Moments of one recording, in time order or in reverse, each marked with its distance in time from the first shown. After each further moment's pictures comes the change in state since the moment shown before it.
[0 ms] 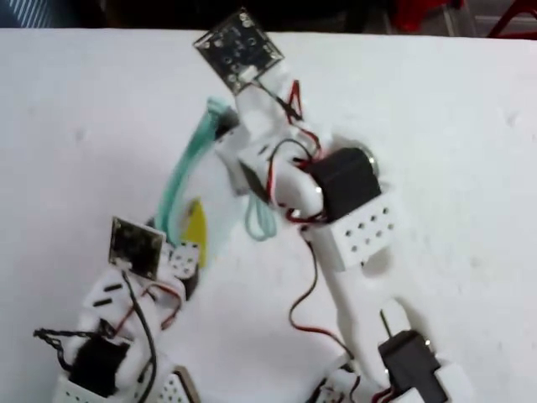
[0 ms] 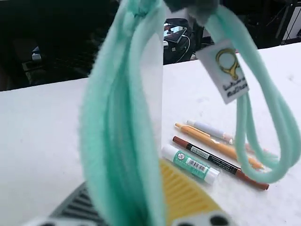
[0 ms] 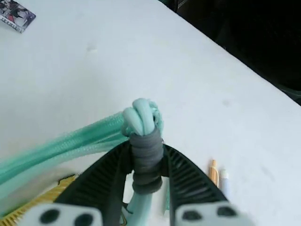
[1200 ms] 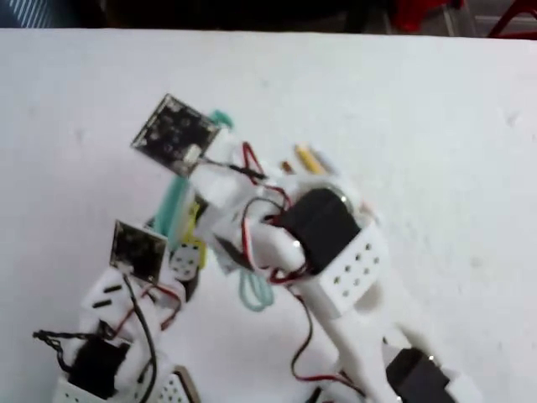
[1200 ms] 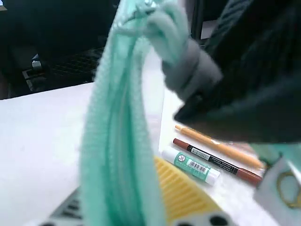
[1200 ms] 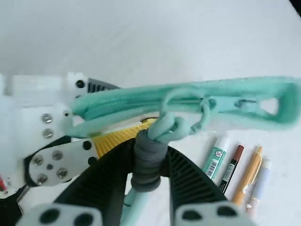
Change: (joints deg) left arm 0.3 -0.4 0.0 -0.2 -1.5; right arm -15.3 -6.5 5.6 13.1 6.0
